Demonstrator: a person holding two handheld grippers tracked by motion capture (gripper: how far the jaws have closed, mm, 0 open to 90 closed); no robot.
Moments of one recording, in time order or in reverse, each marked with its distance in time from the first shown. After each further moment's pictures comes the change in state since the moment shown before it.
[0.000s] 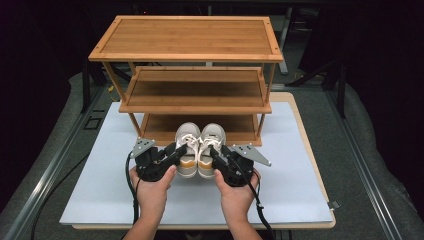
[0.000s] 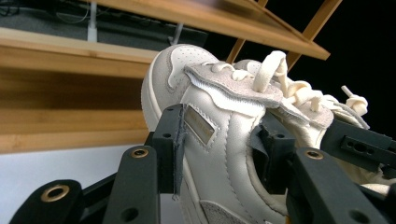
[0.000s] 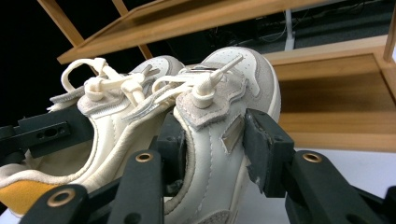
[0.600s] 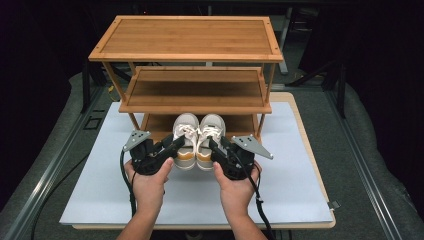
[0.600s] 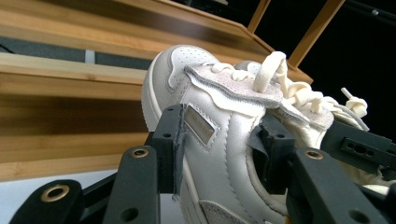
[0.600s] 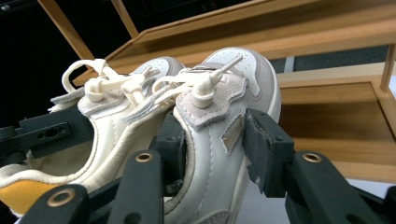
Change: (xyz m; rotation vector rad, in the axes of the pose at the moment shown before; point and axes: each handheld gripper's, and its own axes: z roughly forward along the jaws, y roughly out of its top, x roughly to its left) left arm -0.006 0.023 -0.009 -0.043 -0.011 0.008; right arm 0.011 0.025 -0.006 -0.041 0.009 -0.024
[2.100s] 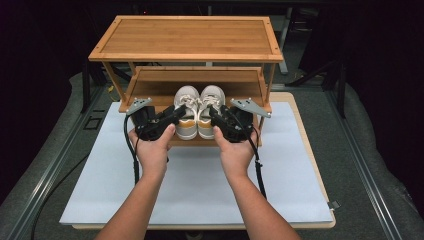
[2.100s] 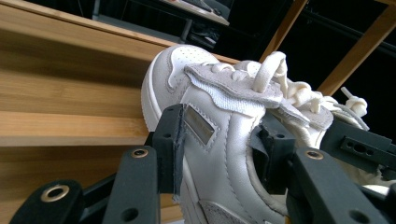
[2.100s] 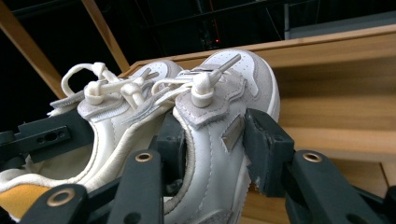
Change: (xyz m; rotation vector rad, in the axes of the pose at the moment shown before) left arm 0.016 0.057 0.050 -0.040 -0.010 -0.043; right arm -0.011 0.064 0.050 -0.013 -0.005 -0.042
